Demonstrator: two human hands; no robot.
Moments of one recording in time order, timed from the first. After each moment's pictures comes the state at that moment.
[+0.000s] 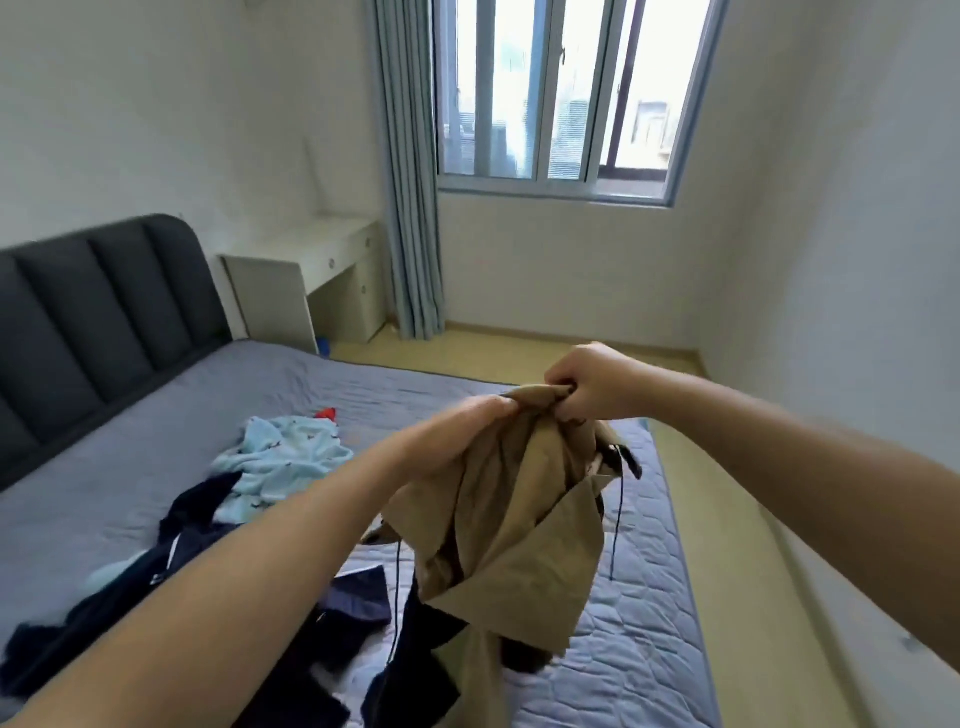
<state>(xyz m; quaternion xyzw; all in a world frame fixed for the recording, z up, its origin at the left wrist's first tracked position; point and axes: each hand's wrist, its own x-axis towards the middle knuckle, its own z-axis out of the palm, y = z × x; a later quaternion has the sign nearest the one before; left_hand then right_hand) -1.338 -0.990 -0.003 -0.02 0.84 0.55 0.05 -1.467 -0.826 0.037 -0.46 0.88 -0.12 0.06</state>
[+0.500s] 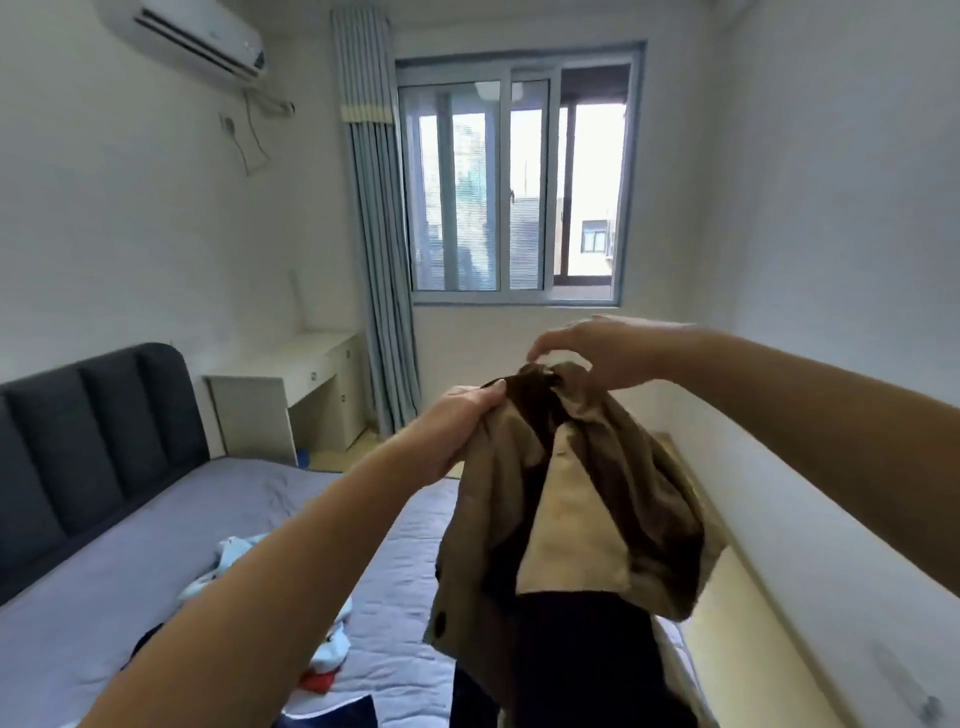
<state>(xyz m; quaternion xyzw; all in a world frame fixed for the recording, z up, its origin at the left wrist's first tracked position) -1.319 -0.954 0.107 -0.06 0.73 0.68 -0.07 -1.427 -0.782 0.179 -0.50 0.86 0.00 -0.08</state>
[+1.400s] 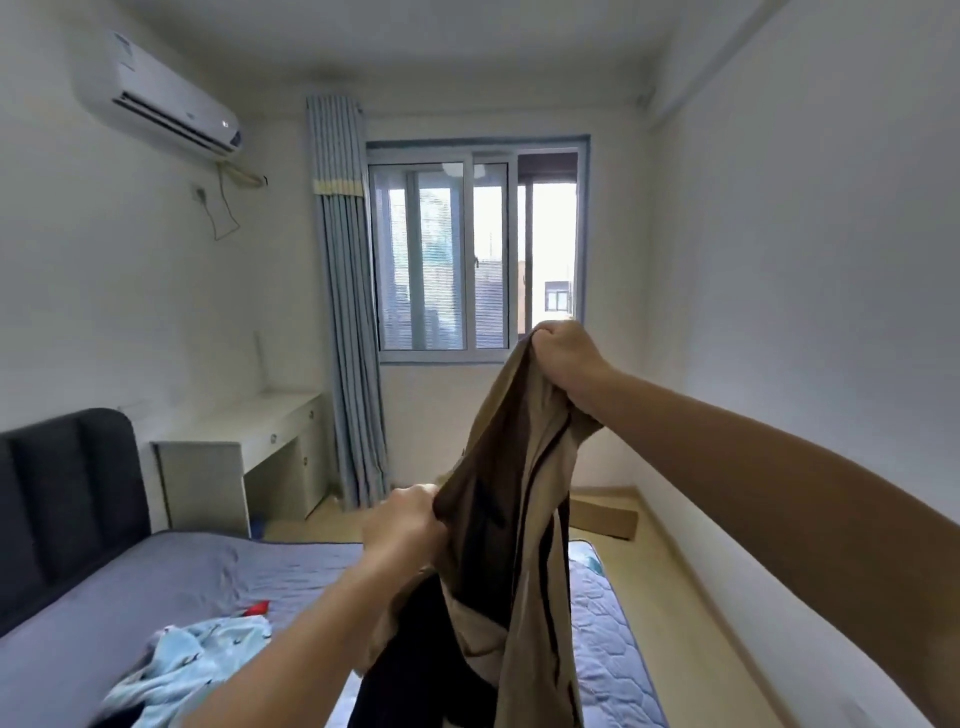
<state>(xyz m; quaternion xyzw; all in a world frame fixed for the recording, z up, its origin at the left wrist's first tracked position) -1.346 -0.964 0.059 -0.15 0.95 0.16 -0.21 -1.426 -0.801 0.214 -0.23 0.83 -0.47 -0.20</state>
